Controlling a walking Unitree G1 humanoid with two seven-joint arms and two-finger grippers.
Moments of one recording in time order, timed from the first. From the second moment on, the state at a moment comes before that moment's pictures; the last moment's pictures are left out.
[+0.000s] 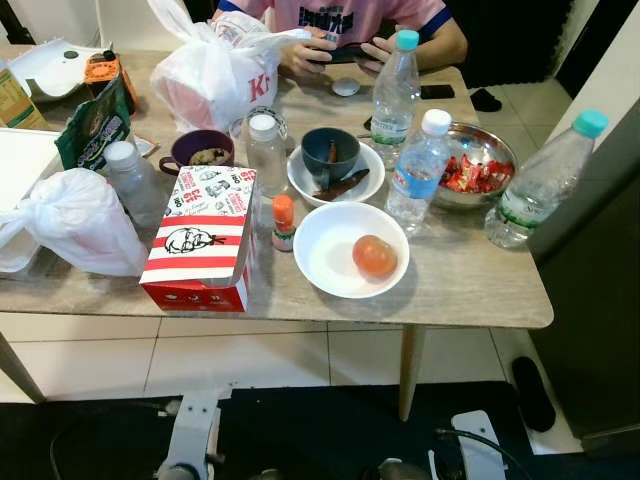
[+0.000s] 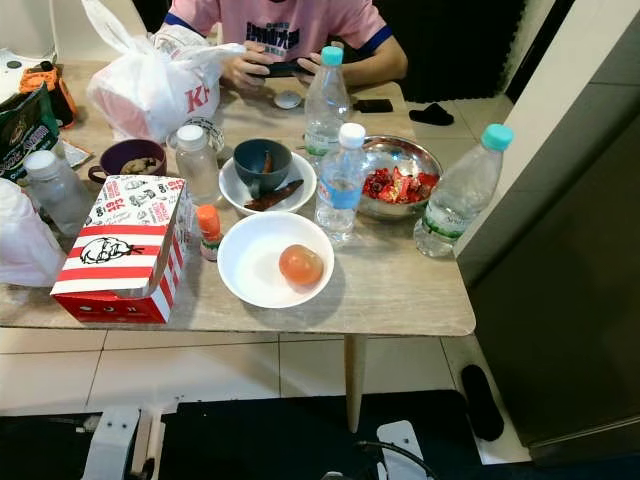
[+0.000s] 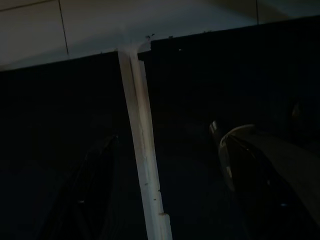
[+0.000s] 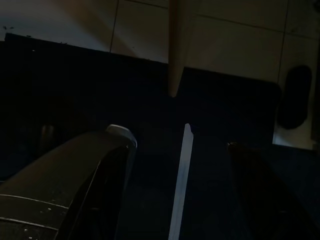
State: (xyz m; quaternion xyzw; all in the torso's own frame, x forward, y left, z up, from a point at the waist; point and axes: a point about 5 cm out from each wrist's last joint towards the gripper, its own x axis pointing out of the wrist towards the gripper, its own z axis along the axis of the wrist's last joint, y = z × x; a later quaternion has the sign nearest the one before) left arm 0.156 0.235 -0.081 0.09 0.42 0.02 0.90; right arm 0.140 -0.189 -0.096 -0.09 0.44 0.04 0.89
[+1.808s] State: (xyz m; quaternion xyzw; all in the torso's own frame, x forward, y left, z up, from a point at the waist) left arm 0.154 0.235 -0.081 0.12 0.43 -0.01 0.90; right arm 0.271 -0.274 0.308 -0.33 -0.23 0.12 0.91
